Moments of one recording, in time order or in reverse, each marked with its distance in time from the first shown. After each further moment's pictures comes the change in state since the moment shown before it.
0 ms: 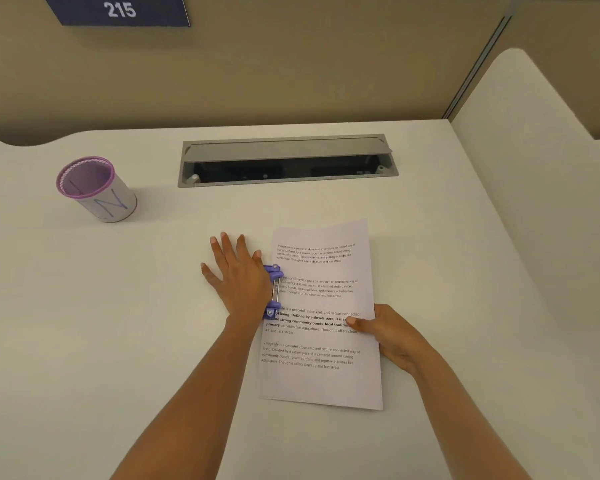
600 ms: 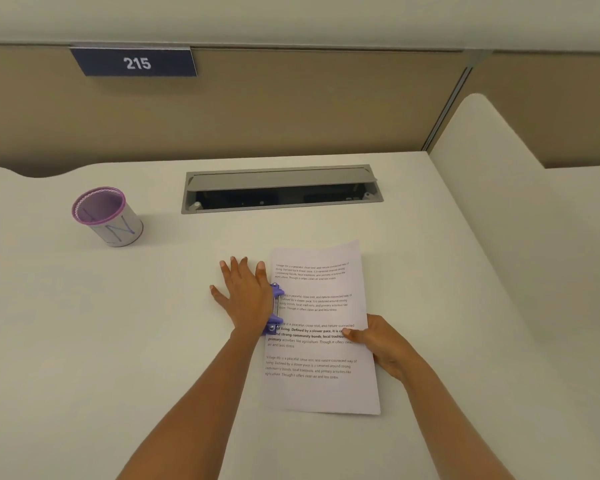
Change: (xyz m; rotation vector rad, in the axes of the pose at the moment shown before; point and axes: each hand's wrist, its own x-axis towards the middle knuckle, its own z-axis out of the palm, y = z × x) left_hand -0.005 0.018 -0.024 -0.244 -0.122 -0.048; right_hand -0.009 -0.011 0.002 -0.013 0.050 -0.031
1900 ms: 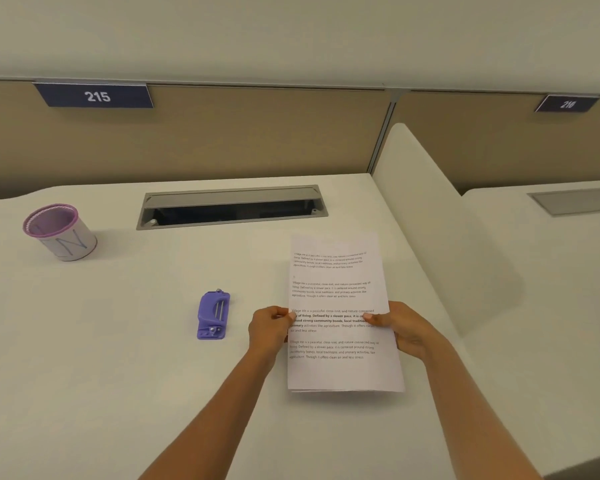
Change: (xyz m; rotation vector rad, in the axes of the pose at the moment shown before) left_hand -0.119 0.085 0.032 -0.758 -0.474 -0.211; right_hand -0.054 -0.019 -0.145 0.088 0.049 -0.076
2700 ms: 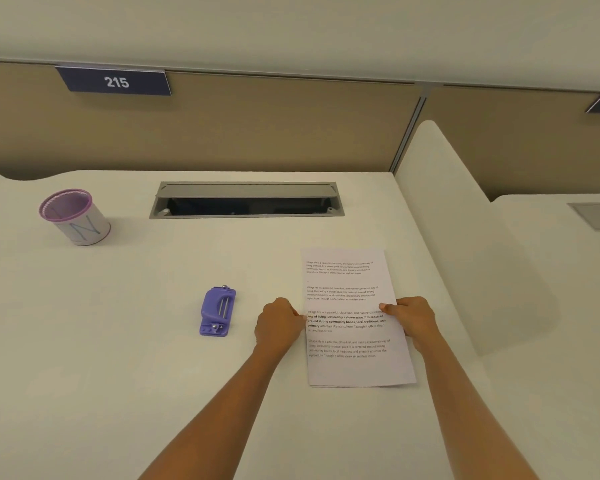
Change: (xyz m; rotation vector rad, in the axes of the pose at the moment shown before) left_hand 0.028 0.007 0.015 0.700 0.102 0.094; right_hand 0.042 -0.011 -0.010 -0.418 0.496 -0.056
